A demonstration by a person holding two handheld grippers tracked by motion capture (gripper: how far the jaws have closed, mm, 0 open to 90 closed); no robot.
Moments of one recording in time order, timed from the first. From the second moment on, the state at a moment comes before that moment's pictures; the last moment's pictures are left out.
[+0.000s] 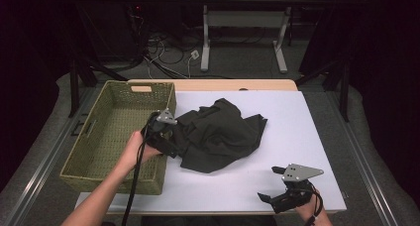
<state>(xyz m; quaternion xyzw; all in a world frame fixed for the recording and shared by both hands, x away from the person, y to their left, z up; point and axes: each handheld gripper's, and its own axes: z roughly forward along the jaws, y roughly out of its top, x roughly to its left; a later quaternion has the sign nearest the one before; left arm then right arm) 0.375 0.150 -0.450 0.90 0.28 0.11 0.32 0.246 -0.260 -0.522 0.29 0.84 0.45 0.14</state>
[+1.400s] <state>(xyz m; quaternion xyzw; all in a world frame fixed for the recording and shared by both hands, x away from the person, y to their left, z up) 0.312 0.226 -0.452 0.85 0.34 0.17 0.36 0.247 -0.258 -0.522 0.29 0.84 0.44 0.14</state>
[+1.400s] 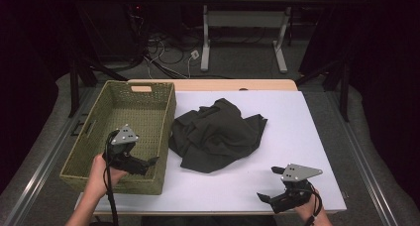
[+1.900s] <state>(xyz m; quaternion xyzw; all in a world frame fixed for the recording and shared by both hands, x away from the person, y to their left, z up) 0.288 0.238 -0.455 0.84 0.35 0.18 0.38 0.246 -0.257 -0.522 0.29 0.84 0.44 0.14</state>
